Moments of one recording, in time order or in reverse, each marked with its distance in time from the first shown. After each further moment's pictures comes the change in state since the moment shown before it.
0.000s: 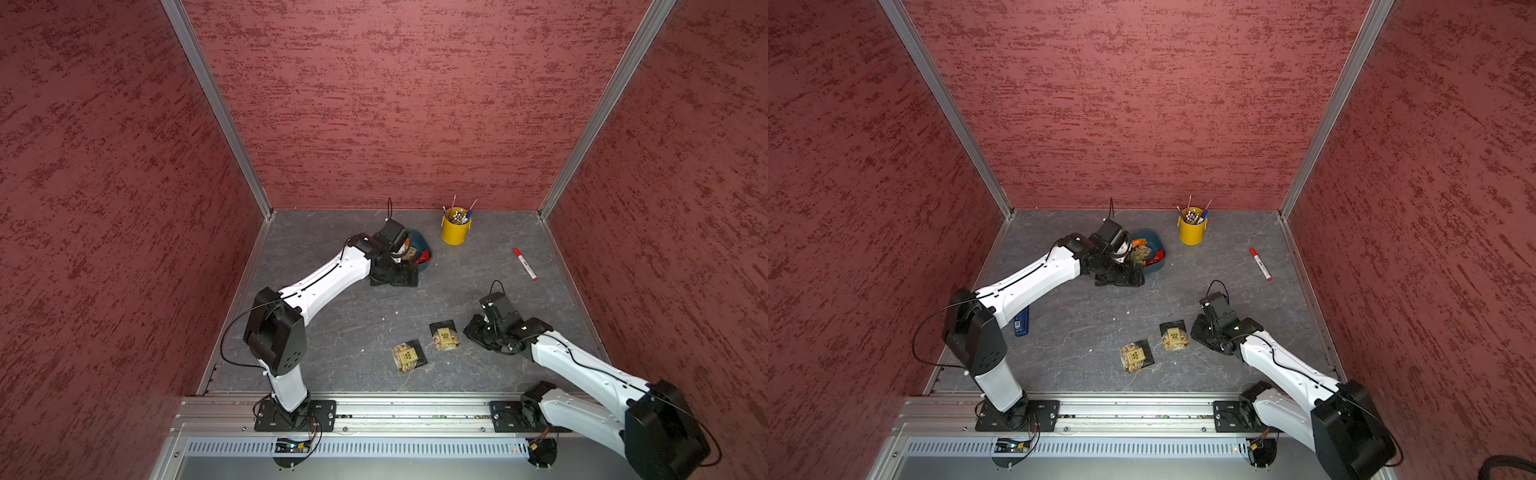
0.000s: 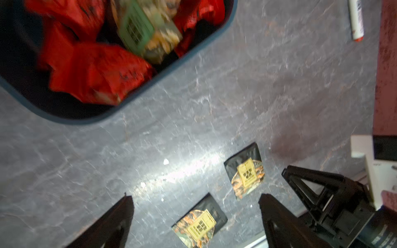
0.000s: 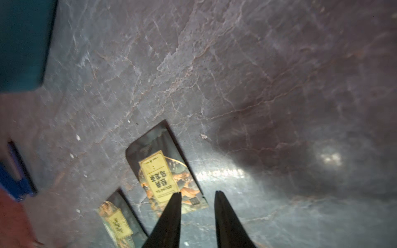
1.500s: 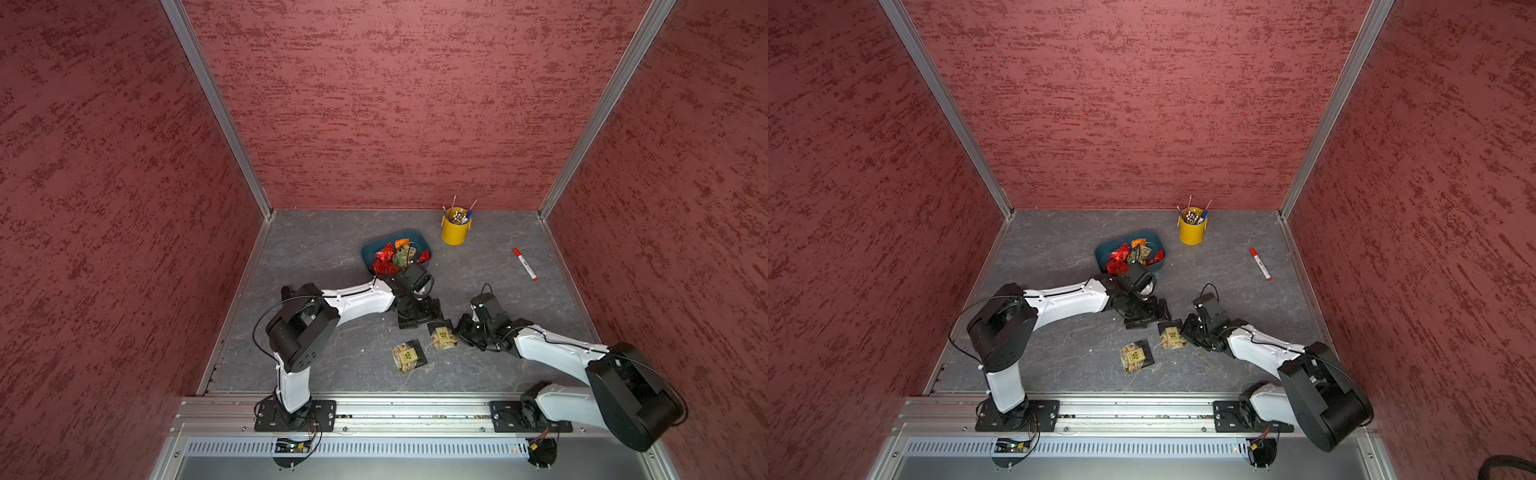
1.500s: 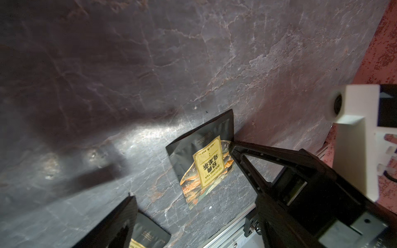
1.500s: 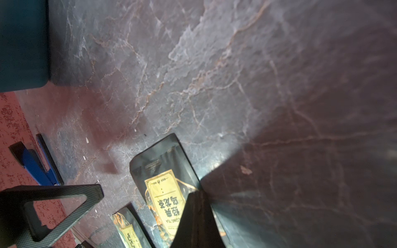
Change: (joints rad) left arm -0.168 0.118 -0.266 0.422 0.217 -0.369; right arm 0.004 0.224 -0.072 0.337 -0.123 0.088
